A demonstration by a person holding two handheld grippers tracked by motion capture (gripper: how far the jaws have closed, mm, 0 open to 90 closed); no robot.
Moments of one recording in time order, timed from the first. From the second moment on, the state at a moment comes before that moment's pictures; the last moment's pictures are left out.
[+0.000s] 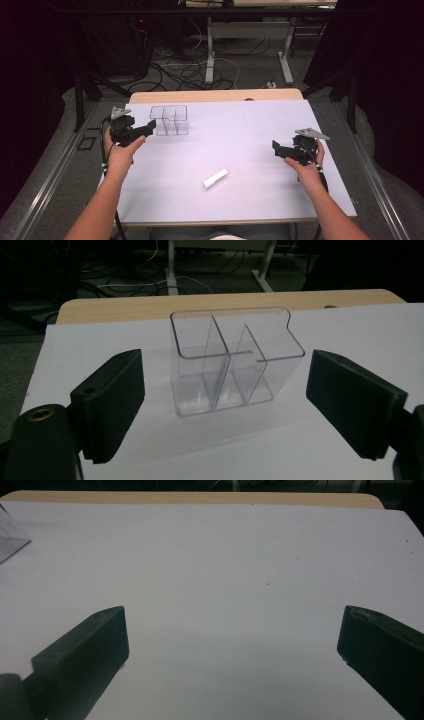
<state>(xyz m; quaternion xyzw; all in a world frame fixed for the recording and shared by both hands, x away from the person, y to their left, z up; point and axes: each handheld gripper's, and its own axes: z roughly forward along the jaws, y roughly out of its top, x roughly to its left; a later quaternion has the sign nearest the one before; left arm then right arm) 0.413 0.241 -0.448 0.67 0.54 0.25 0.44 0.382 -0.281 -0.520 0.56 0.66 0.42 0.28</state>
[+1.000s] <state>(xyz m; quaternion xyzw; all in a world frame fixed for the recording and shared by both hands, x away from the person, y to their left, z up) 0.485 0.223 -0.414 0.68 0.57 0.25 0.39 0.383 -0.283 -0.524 0.56 0.66 0.42 0.26</state>
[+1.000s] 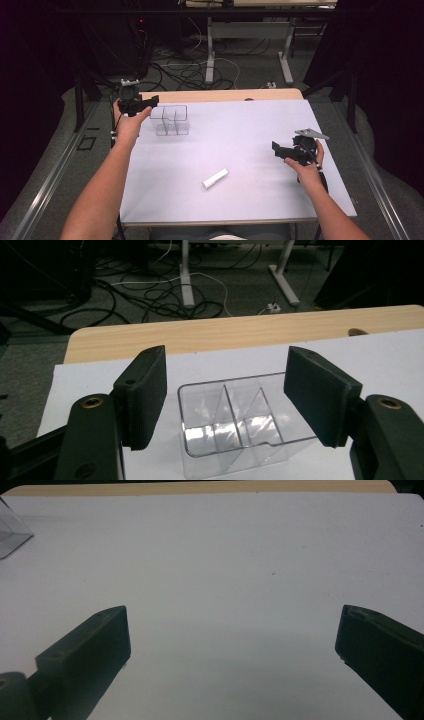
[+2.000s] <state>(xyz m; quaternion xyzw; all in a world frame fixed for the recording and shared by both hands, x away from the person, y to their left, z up) 0.521 0.228 -0.455 0.69 0.62 0.21 0.29 0.386 -0.282 -0.528 0.57 0.67 0.42 0.25</state>
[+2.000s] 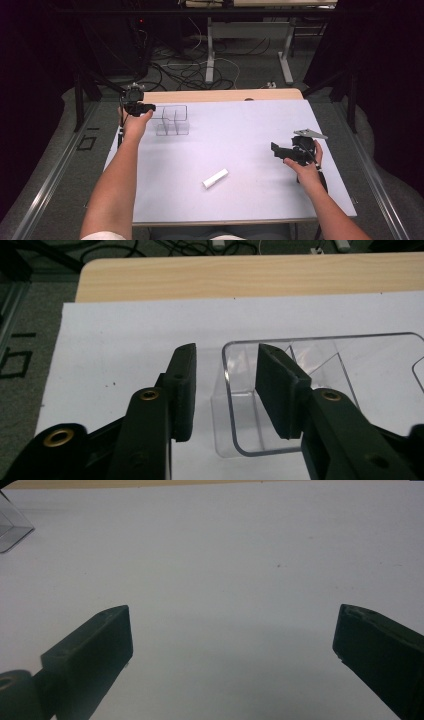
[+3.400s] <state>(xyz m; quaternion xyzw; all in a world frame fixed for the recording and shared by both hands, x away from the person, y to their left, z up) 0.522 0.220 -0.471 0.67 0.66 0.19 0.27 0.386 -0.280 -0.530 0.56 0.67 0.42 0.24</state>
